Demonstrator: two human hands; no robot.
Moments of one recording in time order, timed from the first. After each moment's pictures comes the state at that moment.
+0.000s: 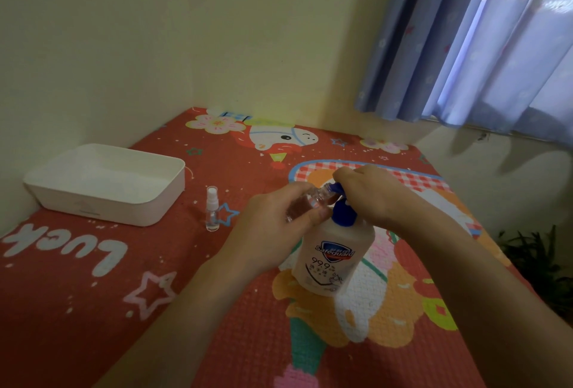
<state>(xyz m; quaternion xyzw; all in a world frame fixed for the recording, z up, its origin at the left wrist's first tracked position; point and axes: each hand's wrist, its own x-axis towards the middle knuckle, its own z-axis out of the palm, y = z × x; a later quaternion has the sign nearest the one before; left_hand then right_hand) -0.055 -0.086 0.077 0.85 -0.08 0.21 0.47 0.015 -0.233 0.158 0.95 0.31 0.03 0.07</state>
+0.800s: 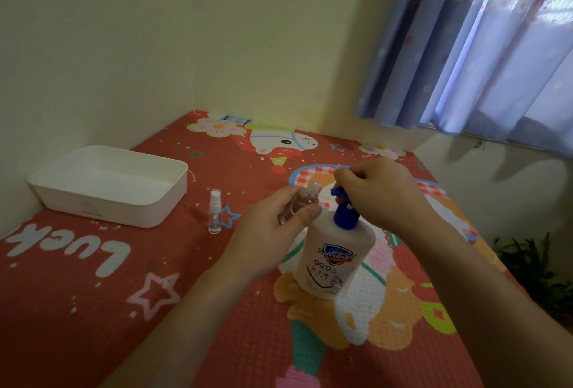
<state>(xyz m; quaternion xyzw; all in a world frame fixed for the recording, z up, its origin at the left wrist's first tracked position) -0.060 -0.081 0.069 0.81 -0.07 0.20 0.55 0.010 -0.236 0.157 0.94 0.19 0.11 -0.24</state>
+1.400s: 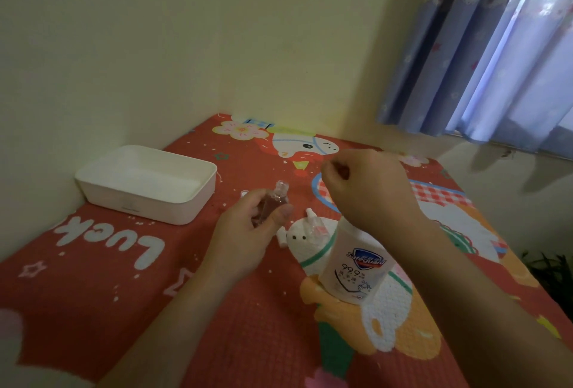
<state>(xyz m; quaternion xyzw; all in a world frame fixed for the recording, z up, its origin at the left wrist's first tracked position) -0.084 -0.030 0.054 0.78 0.03 0.27 0.57 -0.012 -0.185 0.158 0.90 0.29 0.27 -0.17</state>
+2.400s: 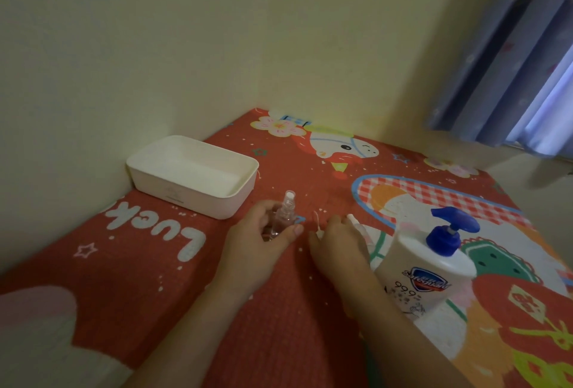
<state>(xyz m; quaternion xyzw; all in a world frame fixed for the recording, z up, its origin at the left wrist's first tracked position) -0.095 0.010 0.017 0.75 0.13 0.29 0.58 0.013 -0.106 0.019 0.97 0.16 0.04 -0.17</state>
